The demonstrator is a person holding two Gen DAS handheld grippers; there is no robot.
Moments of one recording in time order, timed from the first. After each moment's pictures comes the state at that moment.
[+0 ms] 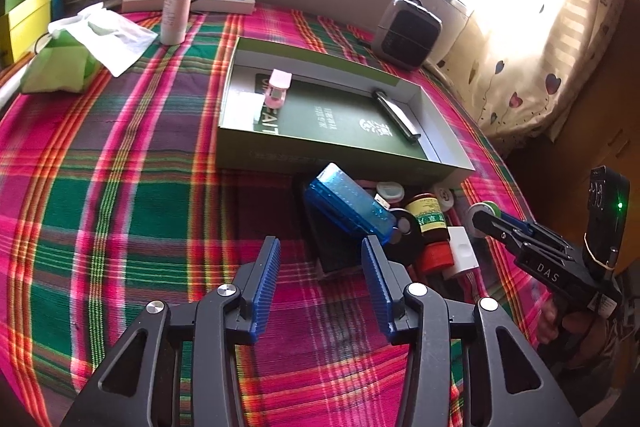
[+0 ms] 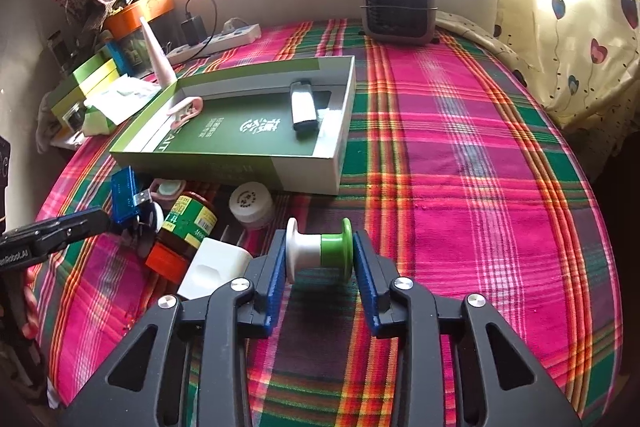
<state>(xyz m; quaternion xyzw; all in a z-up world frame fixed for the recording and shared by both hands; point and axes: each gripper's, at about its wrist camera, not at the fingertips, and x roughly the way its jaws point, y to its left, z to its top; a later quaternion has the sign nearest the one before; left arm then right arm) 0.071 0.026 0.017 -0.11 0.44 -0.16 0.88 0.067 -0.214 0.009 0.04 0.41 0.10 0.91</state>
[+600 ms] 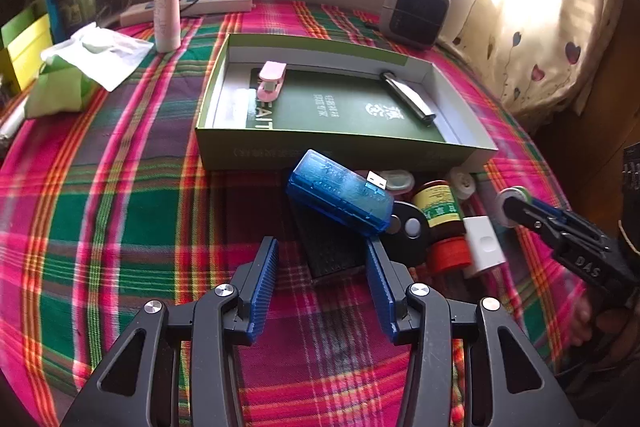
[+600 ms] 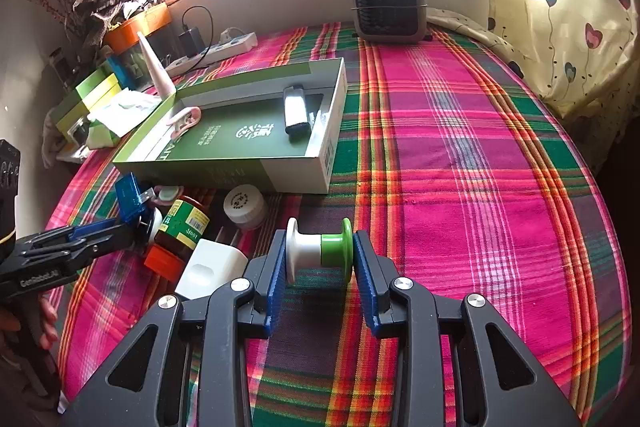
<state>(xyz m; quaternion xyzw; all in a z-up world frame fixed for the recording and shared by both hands) 0.076 0.000 0.013 -0.05 0.46 -0.12 0.88 0.064 -0.225 0.007 0.06 0.40 0.11 0.91</state>
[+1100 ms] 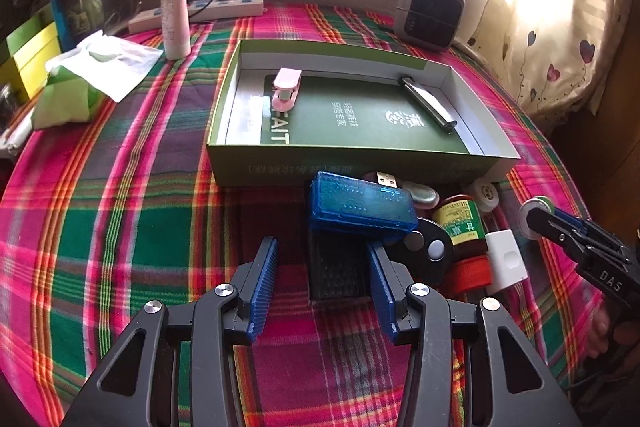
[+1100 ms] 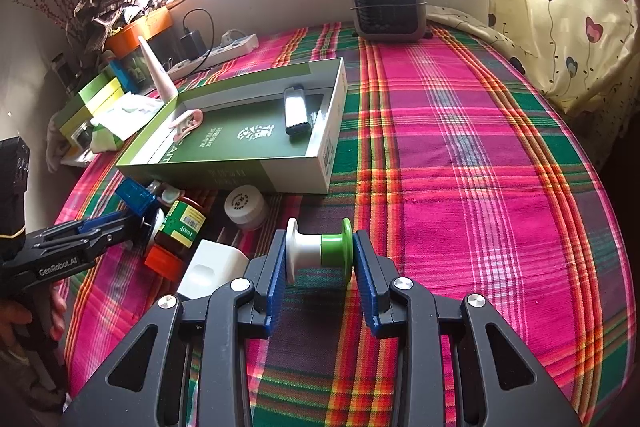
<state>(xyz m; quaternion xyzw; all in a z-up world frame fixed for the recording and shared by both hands) 0.090 0.000 0.011 -0.03 0.45 -0.09 0.89 0.065 -0.228 0.007 0.07 0.40 0.12 0.91</state>
